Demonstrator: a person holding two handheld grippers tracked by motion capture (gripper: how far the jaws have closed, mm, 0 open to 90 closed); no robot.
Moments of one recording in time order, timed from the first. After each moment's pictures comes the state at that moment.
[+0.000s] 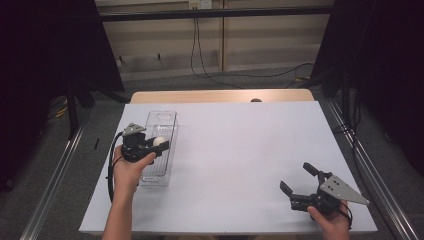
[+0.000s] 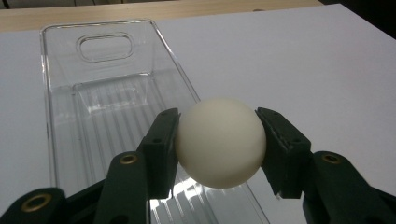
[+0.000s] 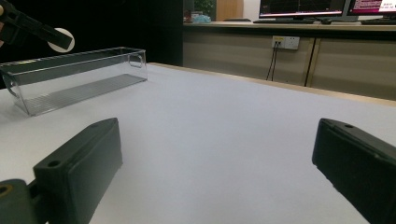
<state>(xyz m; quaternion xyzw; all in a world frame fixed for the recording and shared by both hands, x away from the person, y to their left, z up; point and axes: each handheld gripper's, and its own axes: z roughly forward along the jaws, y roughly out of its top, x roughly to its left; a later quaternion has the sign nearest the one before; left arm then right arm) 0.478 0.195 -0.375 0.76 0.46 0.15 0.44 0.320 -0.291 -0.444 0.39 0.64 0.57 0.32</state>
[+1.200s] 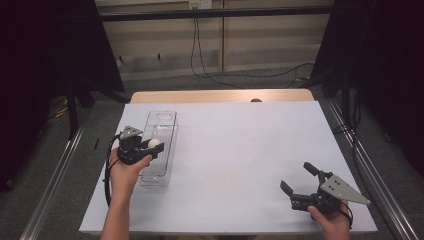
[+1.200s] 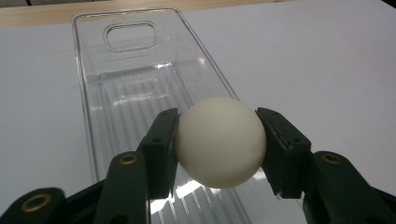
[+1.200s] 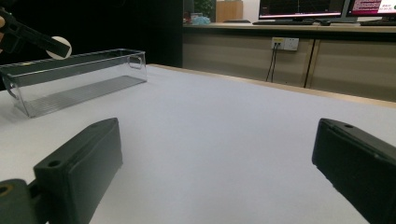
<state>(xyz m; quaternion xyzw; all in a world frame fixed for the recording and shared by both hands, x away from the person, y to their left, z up) 0.477 0.207 -0.384 0.76 0.47 0.17 0.42 0.320 -0.292 -0.443 0.40 0.64 0.57 0.32</state>
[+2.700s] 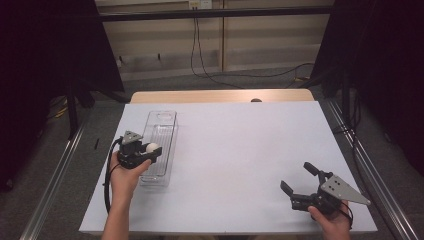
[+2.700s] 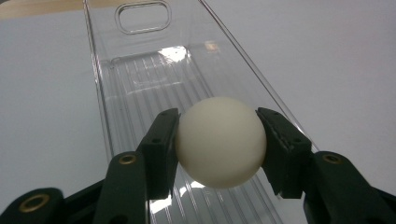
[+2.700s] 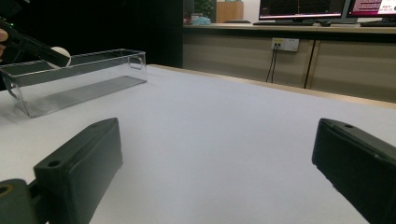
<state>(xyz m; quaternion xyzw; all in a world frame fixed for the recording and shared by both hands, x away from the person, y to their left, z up) 0.473 0.209 -0.398 0.77 0.47 0.19 0.39 0.320 -0.292 -0.442 0.40 0.64 0.57 0.32</state>
